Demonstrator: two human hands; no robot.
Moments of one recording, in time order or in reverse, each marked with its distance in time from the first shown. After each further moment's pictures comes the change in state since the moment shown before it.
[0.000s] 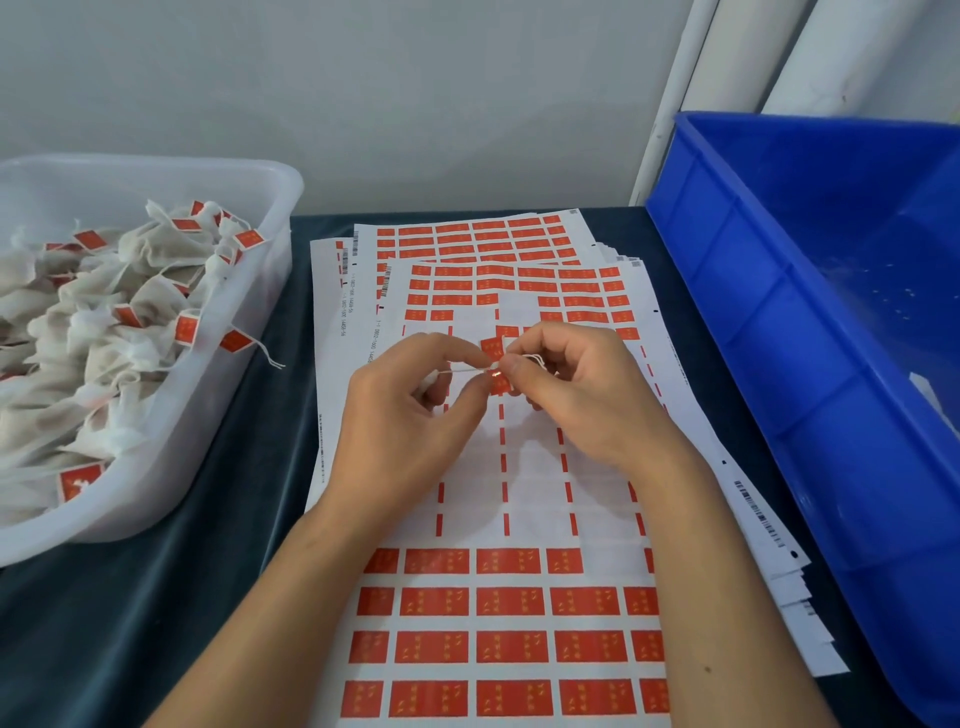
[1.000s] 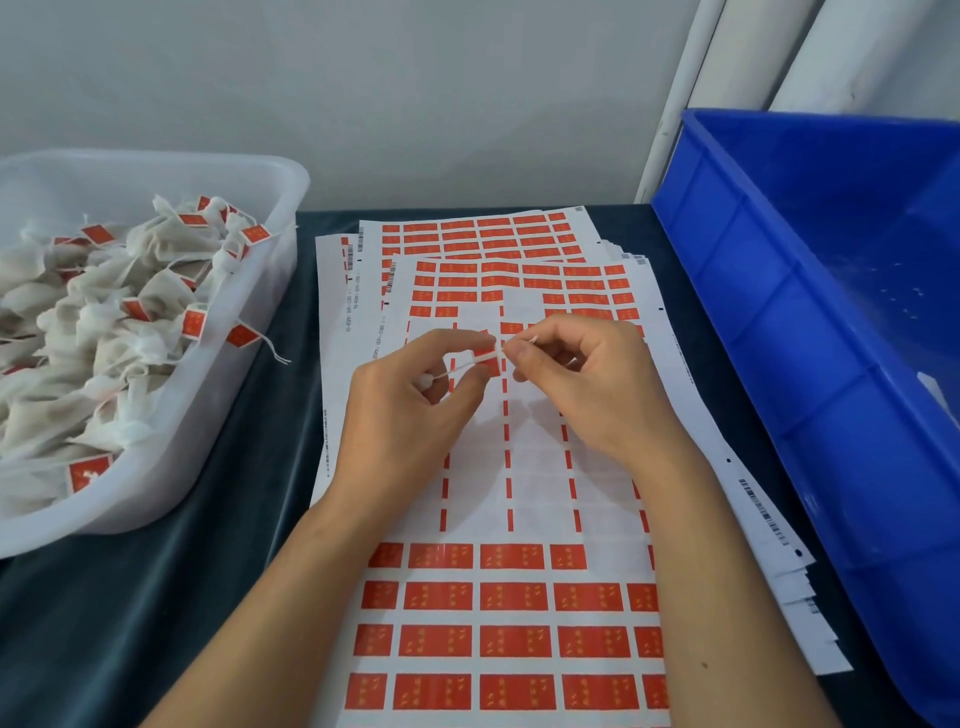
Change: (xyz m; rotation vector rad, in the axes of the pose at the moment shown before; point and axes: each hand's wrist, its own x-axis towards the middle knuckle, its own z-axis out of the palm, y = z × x) left_hand 0.002 -0.011 0.004 0.065 -0.010 -0.086; right_hand 0.001 0.001 0.001 -0.054 0.124 -0.068
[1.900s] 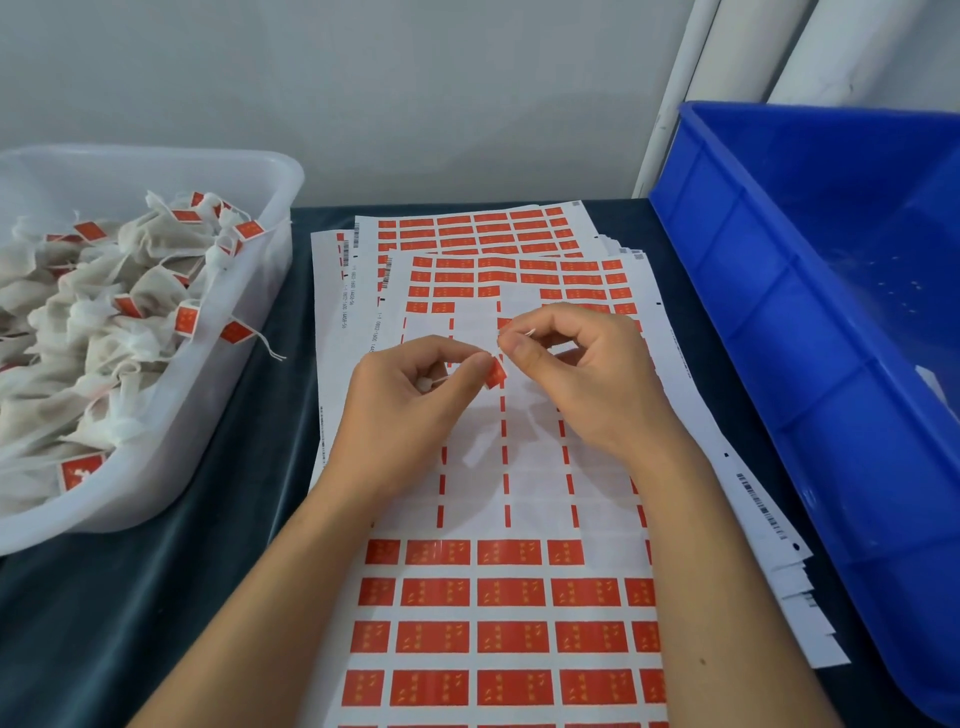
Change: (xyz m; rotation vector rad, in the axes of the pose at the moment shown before) left_hand 0.004 0.003 -0.005 -0.198 -0.108 -0.151; right_hand 0.000 0.000 -0.001 0.013 0.010 -0.008
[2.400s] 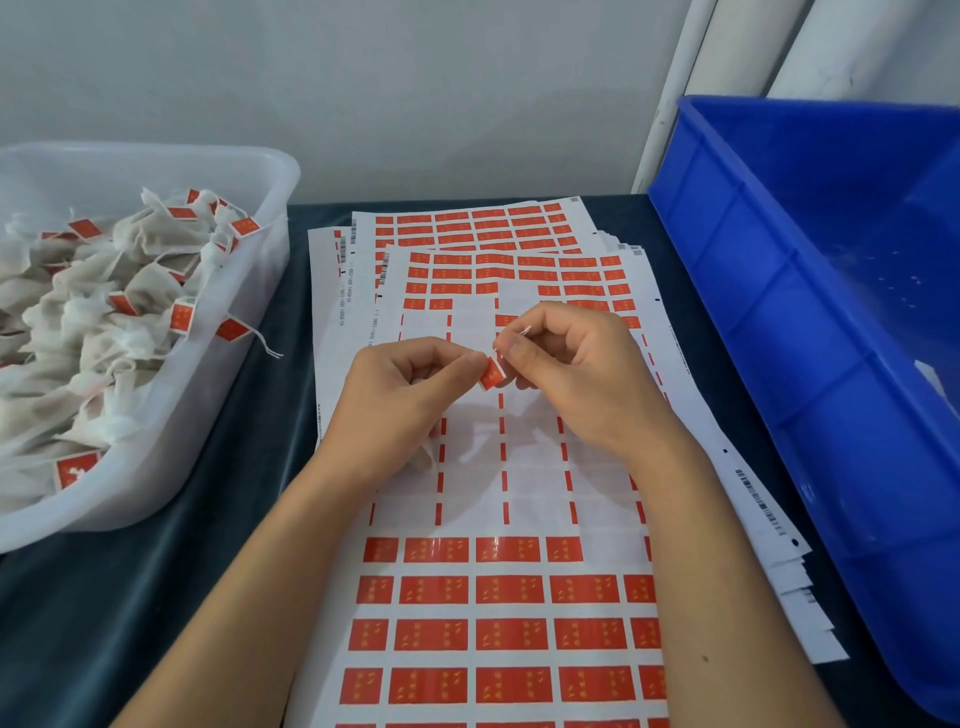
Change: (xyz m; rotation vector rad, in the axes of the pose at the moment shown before) left_hand 0.004 0.004 -0.006 -0.122 -0.100 -0.130; right_hand 0.000 -0.002 0.000 0.073 -0.094 0.035
